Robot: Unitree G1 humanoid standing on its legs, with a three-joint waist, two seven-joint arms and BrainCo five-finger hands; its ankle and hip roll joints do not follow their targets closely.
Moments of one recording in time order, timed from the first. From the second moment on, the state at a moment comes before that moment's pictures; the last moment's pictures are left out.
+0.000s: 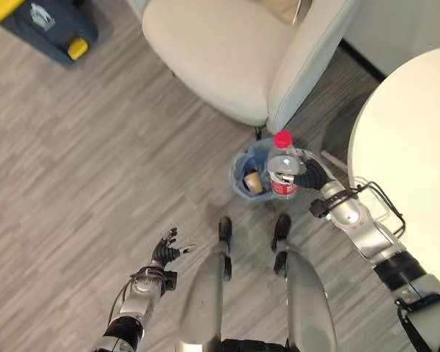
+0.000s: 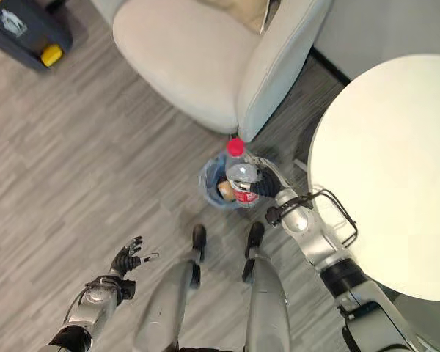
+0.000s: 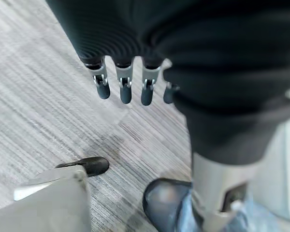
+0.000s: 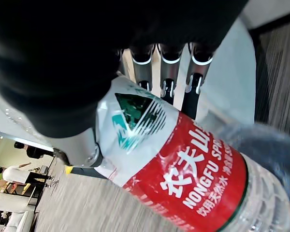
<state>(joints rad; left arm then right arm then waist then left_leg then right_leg) -0.17 0.32 -0.21 0.71 -0.26 -0.12 0.12 -0.59 -0.55 0.44 0.31 -0.14 -0.10 -0.16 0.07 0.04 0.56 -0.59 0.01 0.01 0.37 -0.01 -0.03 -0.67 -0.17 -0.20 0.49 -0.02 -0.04</state>
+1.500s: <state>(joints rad) -0.29 0.42 -0.35 0.63 -0.34 -0.17 0.19 -0.98 -0.44 0.81 1.04 -0.45 0.03 -0.32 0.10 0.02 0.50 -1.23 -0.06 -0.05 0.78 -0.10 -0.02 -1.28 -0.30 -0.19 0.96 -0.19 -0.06</state>
